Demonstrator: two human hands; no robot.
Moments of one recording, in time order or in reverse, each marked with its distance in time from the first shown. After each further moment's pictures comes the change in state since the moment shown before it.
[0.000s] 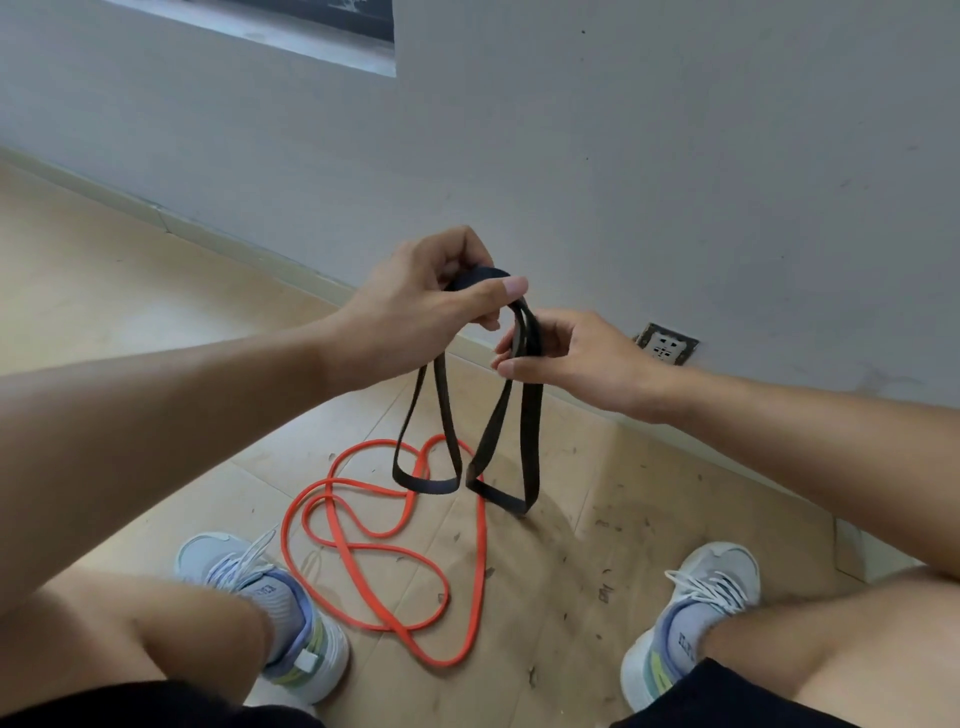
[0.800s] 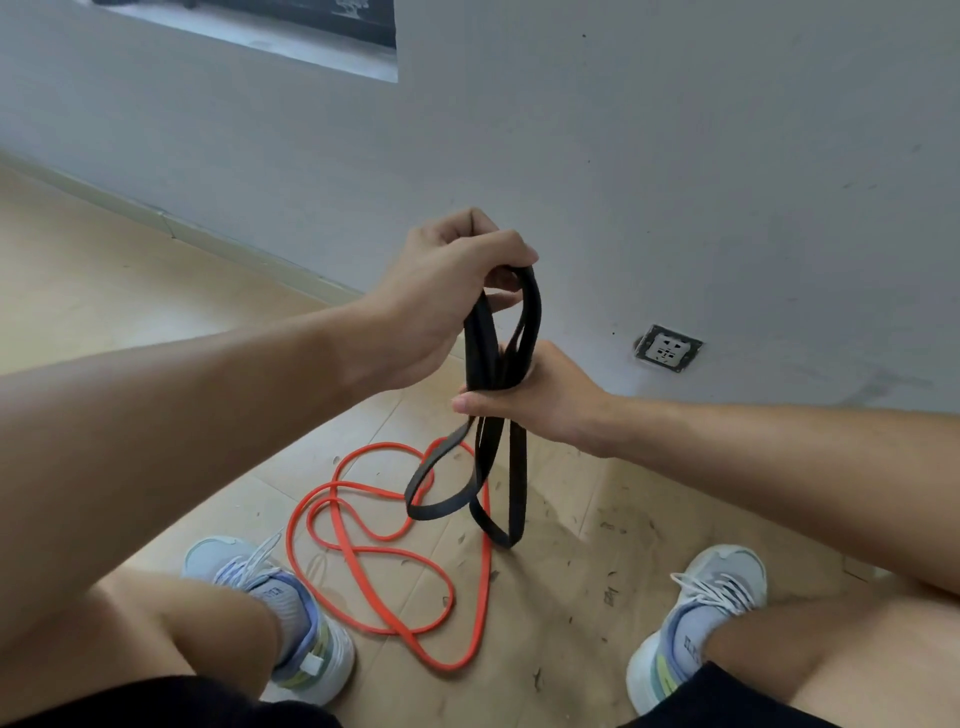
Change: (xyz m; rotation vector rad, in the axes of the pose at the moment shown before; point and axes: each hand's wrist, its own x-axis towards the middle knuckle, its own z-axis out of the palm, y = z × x) left_hand 0.015 0.023 0.016 -0.512 0.095 -0.172; right_hand 0.005 -0.006 0.045 0.032 0.022 0.021
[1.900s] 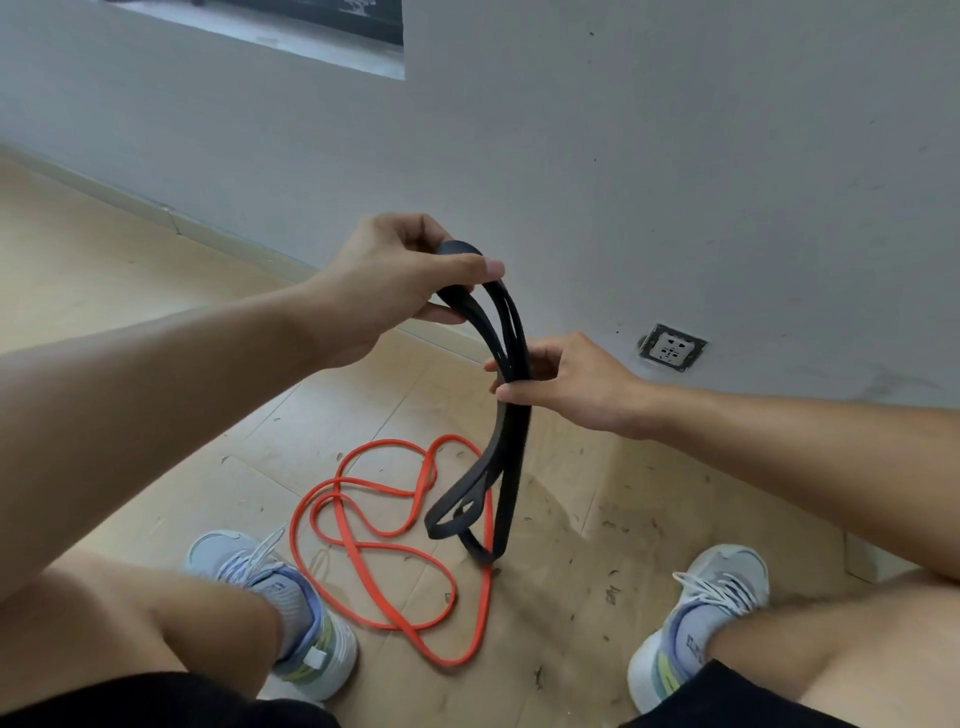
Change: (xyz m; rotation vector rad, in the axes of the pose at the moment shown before) left_hand -0.002 0.002 -0.041 0.272 0.046 -0.017; right_hand 0.000 0.020 -0.026 0.023 -0.039 0.031
